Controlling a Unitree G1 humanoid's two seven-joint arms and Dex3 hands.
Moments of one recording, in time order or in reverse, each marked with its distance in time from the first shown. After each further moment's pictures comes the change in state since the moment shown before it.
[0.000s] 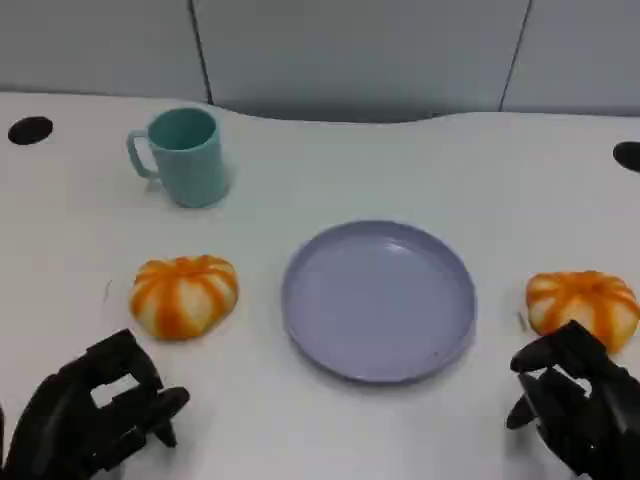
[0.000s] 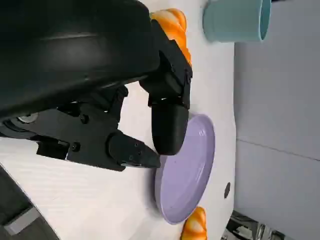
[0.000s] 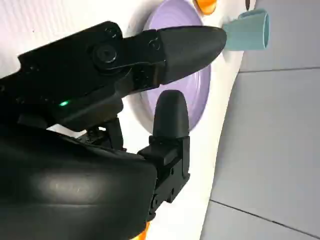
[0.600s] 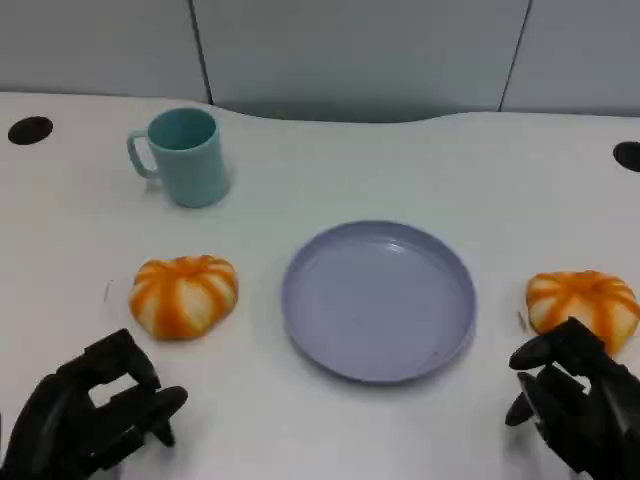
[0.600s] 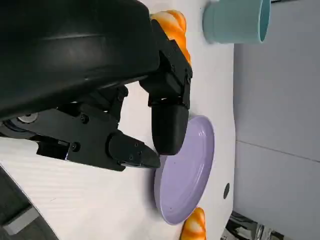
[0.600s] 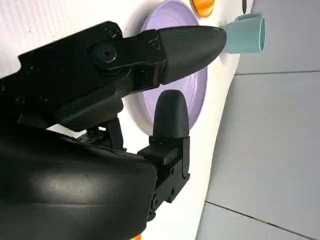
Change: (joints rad) left arm 0.000 0.002 0.004 0.000 -0.006 0.003 -0.003; right arm -0.004 0.000 0.000 -0.002 -0.005 -0.005 0.001
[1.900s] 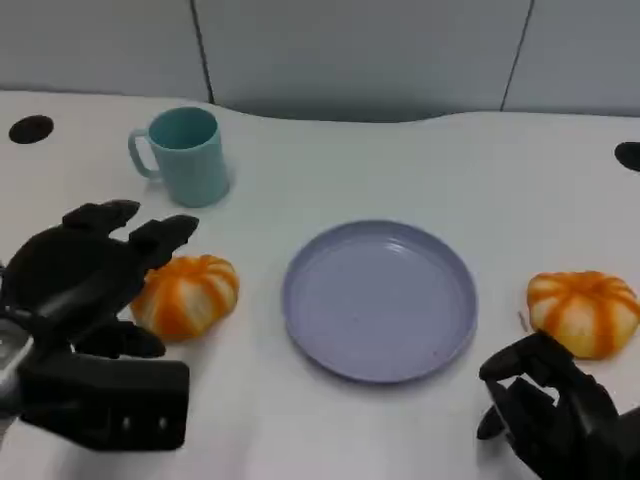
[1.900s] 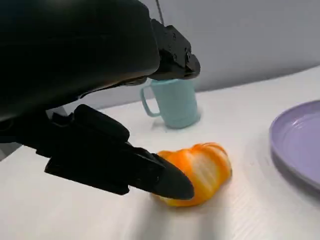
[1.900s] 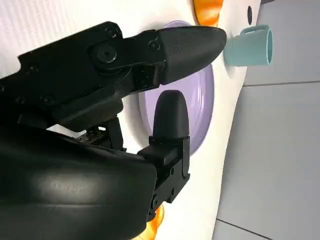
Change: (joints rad) left arm -0.298 0.377 -0.333 -0.192 1.224 -0.130 0.338; right arm 0.032 0.039 0.068 -0.055 -0.026 0.077 -0.044
